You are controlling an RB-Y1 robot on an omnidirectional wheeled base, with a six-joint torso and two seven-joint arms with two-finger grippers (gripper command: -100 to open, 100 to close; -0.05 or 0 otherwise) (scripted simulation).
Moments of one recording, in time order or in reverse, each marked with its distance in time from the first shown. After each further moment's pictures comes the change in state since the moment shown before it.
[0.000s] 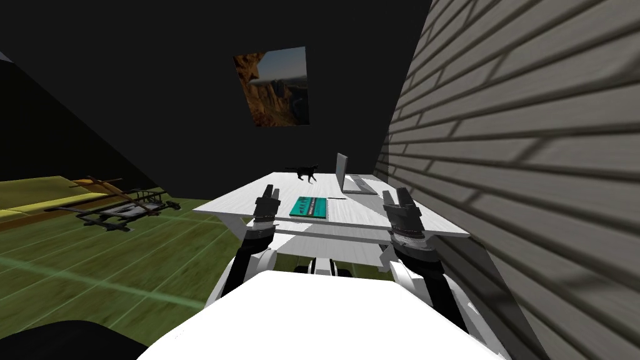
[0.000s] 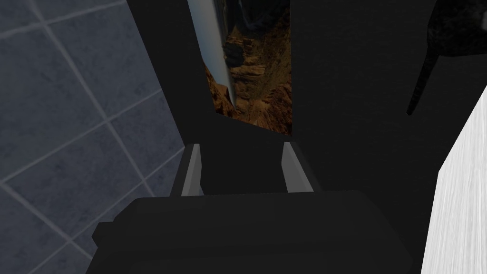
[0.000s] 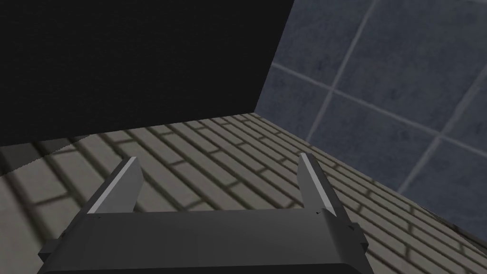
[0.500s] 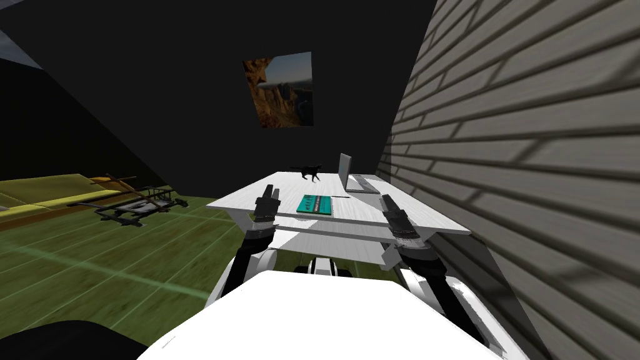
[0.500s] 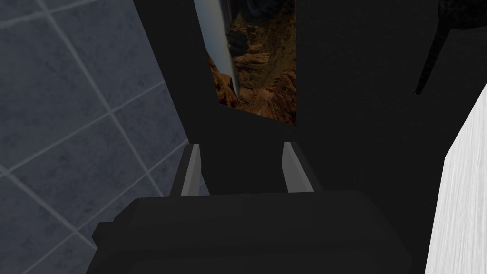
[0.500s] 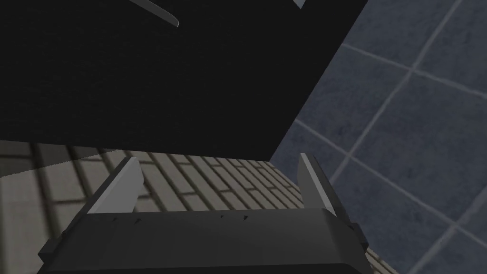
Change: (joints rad) left arm 0.000 0.000 0.000 0.000 0.000 0.000 0.000; right arm 0.033 -0.134 -0.054 0.078 0.087 0.076 0.004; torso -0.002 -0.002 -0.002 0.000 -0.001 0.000
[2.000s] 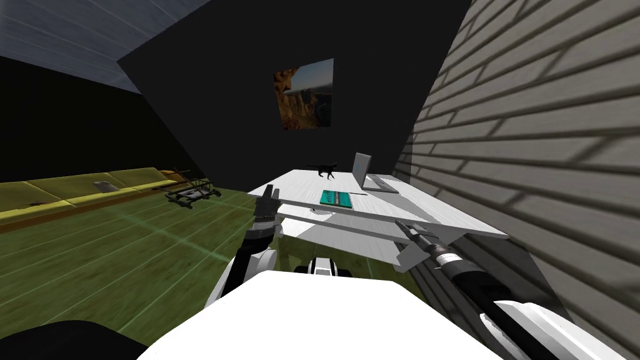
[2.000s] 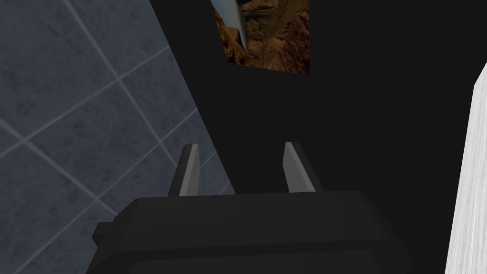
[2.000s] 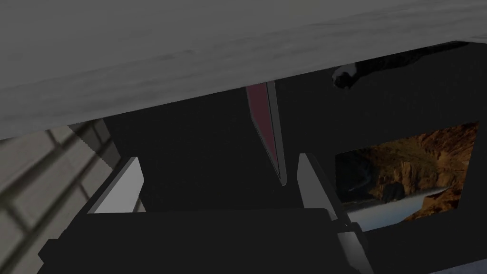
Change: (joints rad) left arm 0.000 0.000 0.000 0.000 0.000 0.000 0.000; right arm 0.153 -0.421 -0.213 0.330 0.364 0.272 0.032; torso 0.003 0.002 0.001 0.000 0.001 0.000
